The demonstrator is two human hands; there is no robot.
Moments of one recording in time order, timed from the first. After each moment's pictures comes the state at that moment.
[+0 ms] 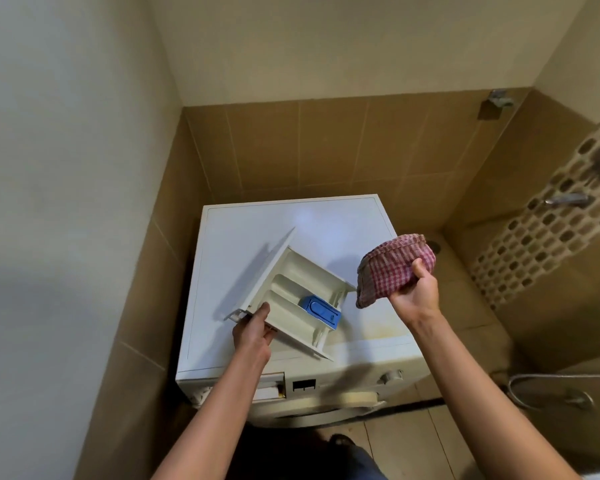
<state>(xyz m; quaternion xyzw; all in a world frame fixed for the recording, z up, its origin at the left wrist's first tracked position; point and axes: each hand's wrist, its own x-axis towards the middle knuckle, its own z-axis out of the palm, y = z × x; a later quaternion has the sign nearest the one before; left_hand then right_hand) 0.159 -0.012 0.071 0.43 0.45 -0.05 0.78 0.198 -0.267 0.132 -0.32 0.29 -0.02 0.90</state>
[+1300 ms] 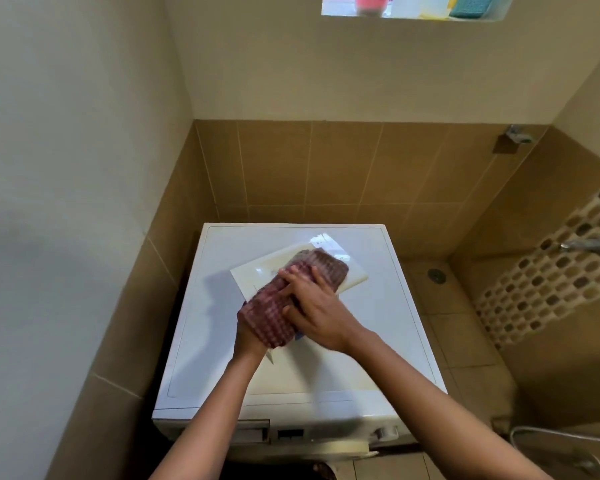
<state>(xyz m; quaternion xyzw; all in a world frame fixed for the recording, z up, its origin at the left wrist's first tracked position) 0.219 -0.019 0.091 0.77 0.01 -0.02 0.64 0.245 -0.170 0.142 -0.89 -0.36 -0.01 0.29</state>
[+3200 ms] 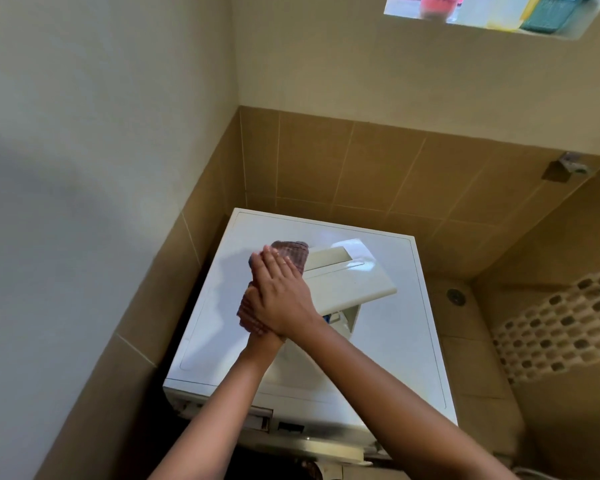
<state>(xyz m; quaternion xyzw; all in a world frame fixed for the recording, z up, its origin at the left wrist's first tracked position) 0.204 -0.009 0.061 0.86 0.21 -0.14 0.45 0.245 -0.067 0.149 -0.94 -0.33 0.01 0.13</state>
